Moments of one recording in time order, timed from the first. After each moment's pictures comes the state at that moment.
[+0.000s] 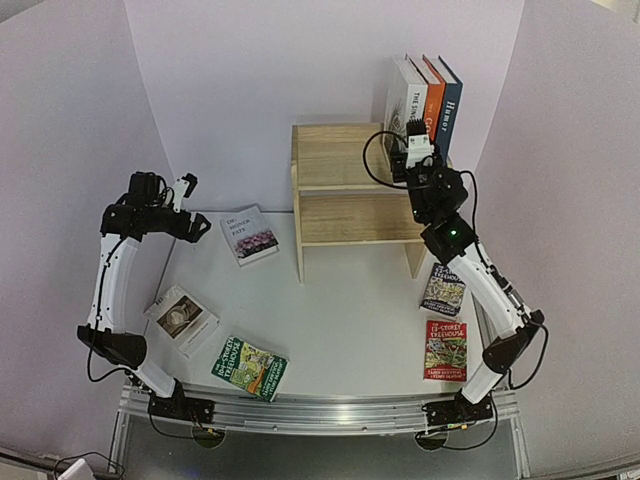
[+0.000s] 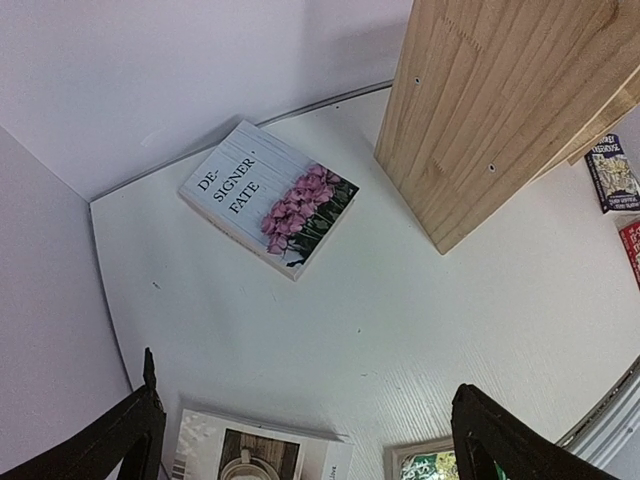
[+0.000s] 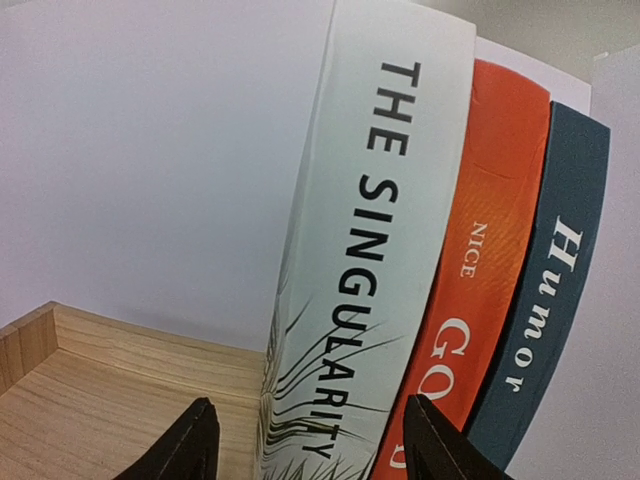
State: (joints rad) left arm -0.14 1.61 2.08 -1.24 0.26 0.24; right arm 0.62 1.69 1.97 0.09 0.53 -0.40
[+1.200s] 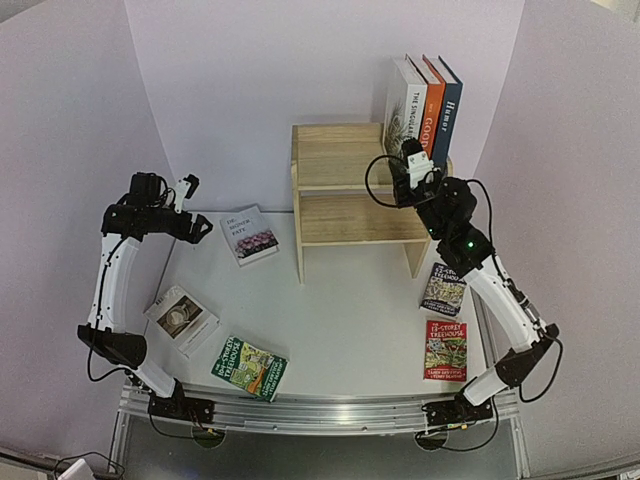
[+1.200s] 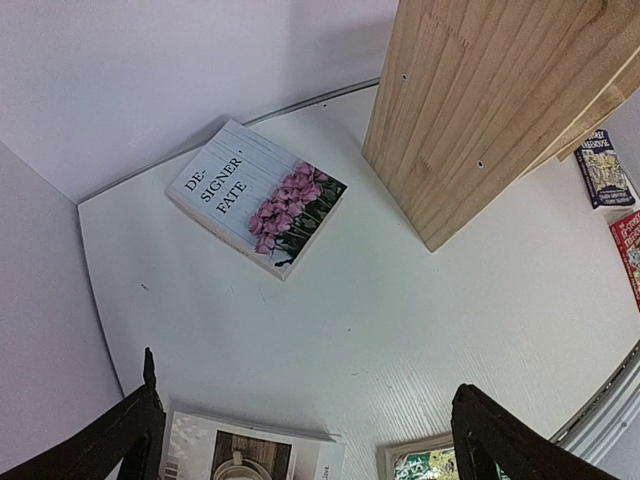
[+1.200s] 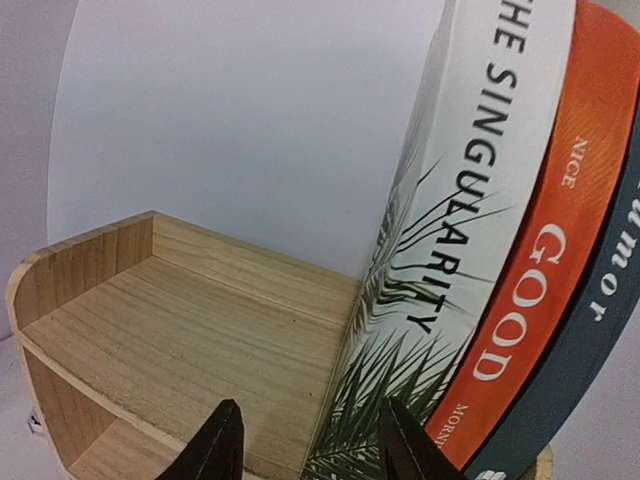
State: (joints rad) left arm -0.14 1.61 2.07 -1.24 0.29 0.24; right arm 0.61 1.54 1.82 -0.14 0.29 -0.31
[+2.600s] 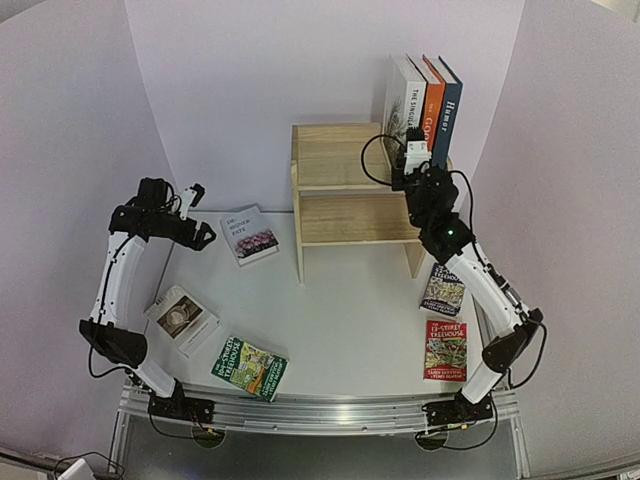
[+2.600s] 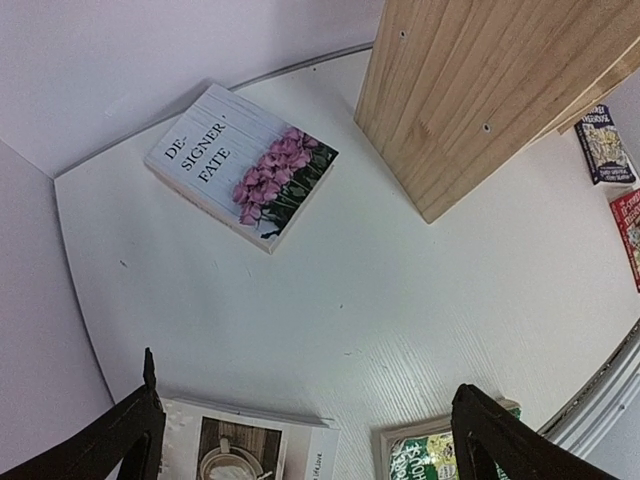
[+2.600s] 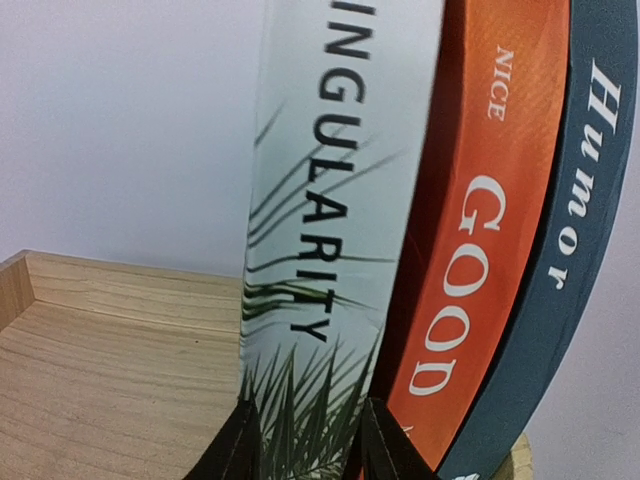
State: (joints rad) left arm -0.14 1.62 1.98 -1.24 0.30 0.25; right arm 0.61 1.70 1.94 -0.05 0.60 -0.26
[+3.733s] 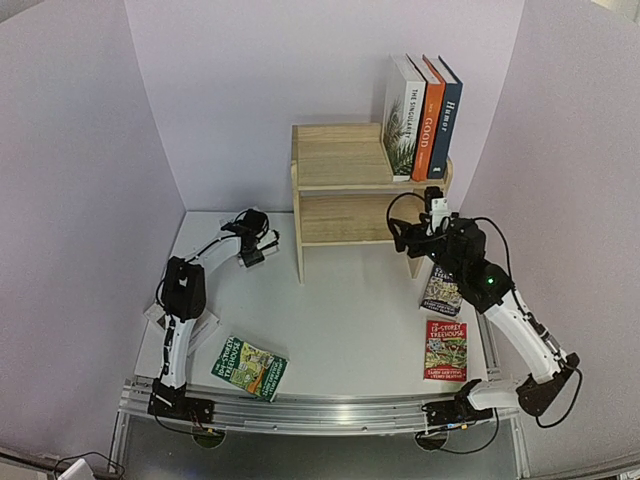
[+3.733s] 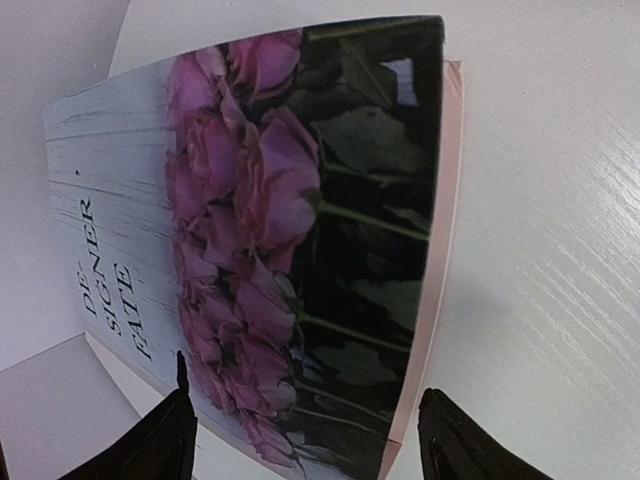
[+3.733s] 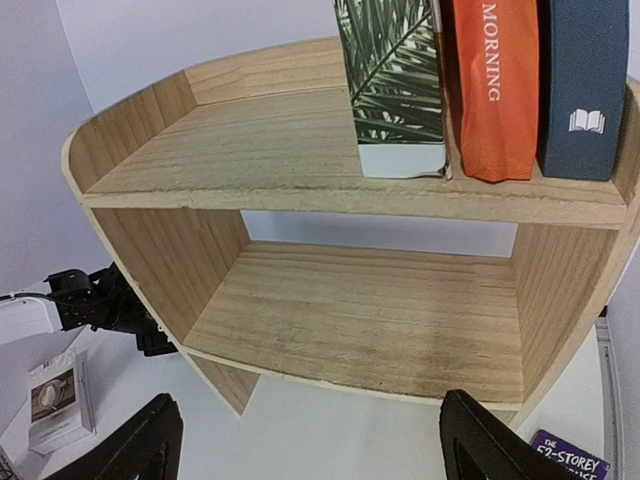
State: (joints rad) left arm -0.40 2.39 2.03 -0.71 -0.32 0.76; right arm 0.61 1.24 1.42 -0.38 0.18 0.21
